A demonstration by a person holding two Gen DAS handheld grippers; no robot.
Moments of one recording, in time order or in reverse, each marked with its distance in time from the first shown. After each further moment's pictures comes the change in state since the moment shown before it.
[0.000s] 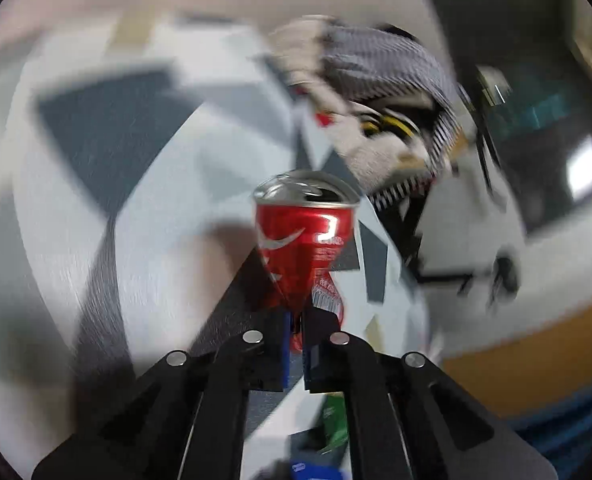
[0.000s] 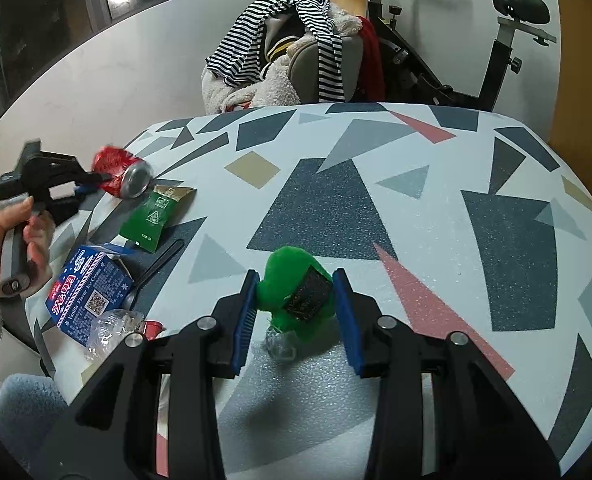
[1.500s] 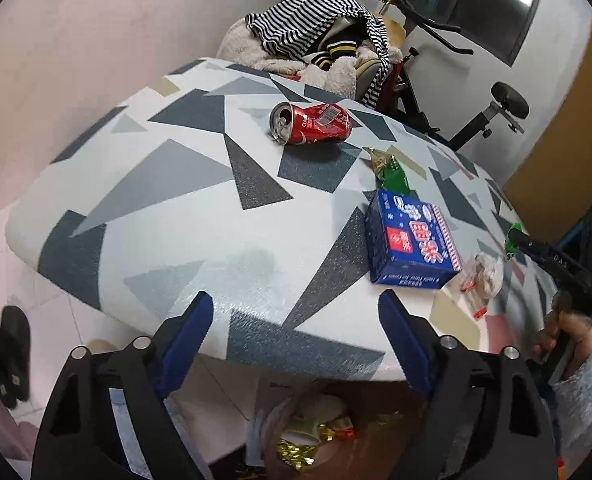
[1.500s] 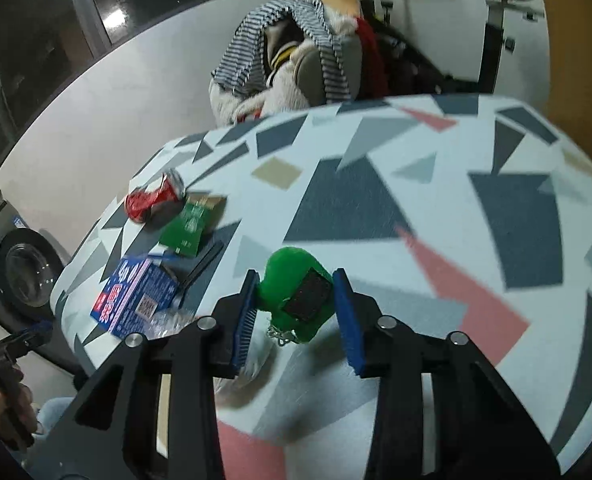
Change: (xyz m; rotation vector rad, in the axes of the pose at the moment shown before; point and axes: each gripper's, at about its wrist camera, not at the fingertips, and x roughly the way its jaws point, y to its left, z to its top) left arm -0.158 0.025 -0.165 0.464 0.057 0.200; right arm -0.028 0.011 -0.006 0.087 -0.023 0.066
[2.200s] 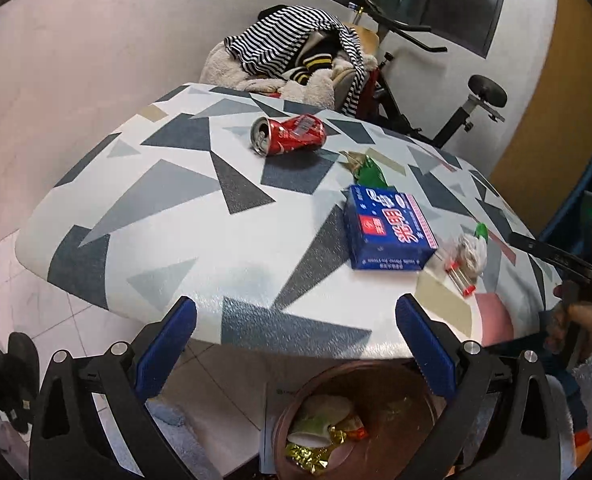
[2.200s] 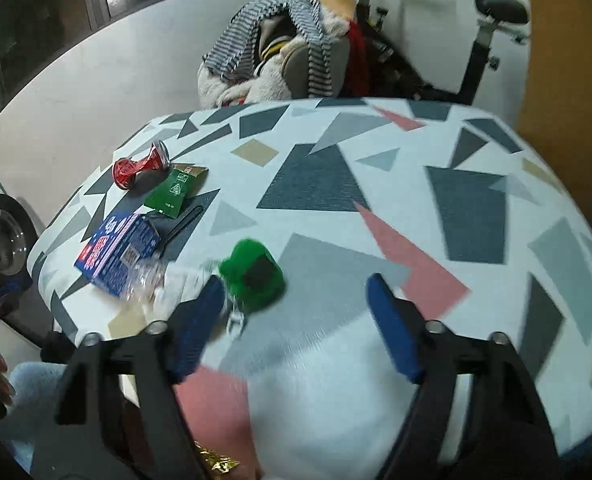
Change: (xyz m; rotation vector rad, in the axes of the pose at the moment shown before) left arm -0.023 -0.015 -0.023 0.104 -0.083 0.021; right arm -0.026 -0.001 -0.020 -0.067 0.061 -0.080
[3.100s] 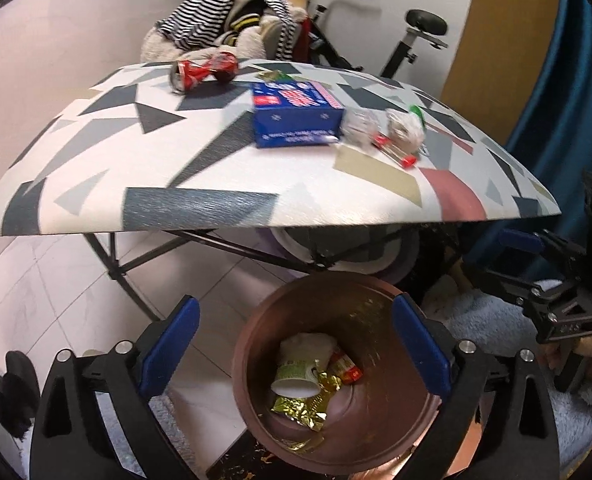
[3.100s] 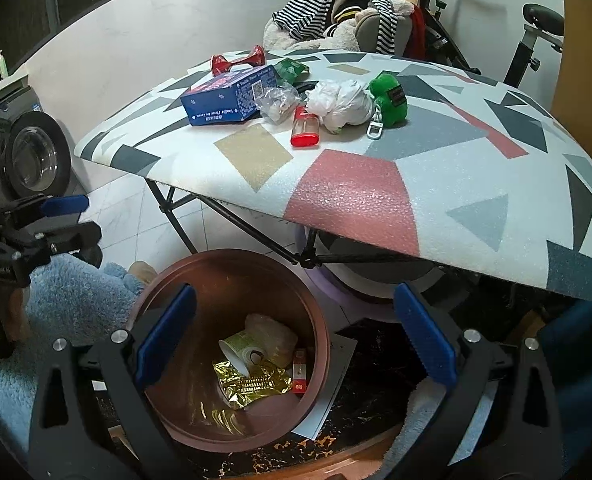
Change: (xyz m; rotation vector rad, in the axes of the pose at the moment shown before) left arm 0.001 -0.056 -0.094 0.195 0.101 -0.089; right arm -0.044 0.086 -0.155 -0.172 0.051 0.043
